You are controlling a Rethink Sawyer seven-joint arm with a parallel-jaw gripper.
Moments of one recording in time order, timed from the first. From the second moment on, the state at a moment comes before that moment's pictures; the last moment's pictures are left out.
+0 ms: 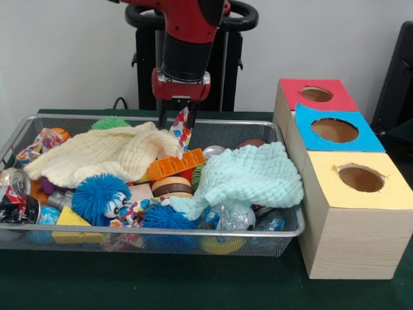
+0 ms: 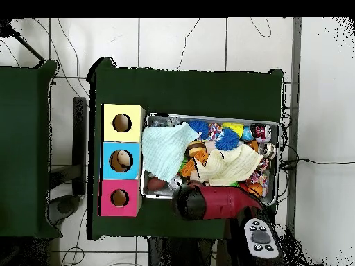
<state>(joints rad) -0.33 -0.64 -0.03 1.90 -0.41 0.33 1.57</state>
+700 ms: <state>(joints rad) -0.26 -0.62 -0.06 1.90 -0.41 0.33 1.57</state>
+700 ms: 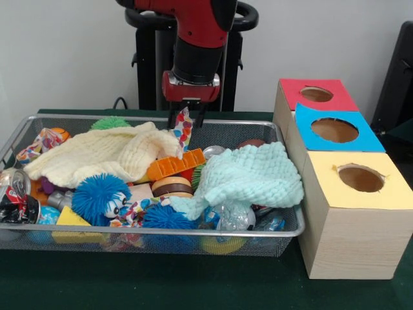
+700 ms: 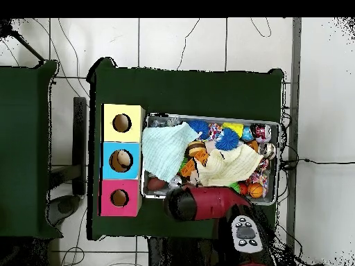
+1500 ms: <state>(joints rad) -0.19 -0.60 -0.11 1.90 -0.40 0.27 1.57</state>
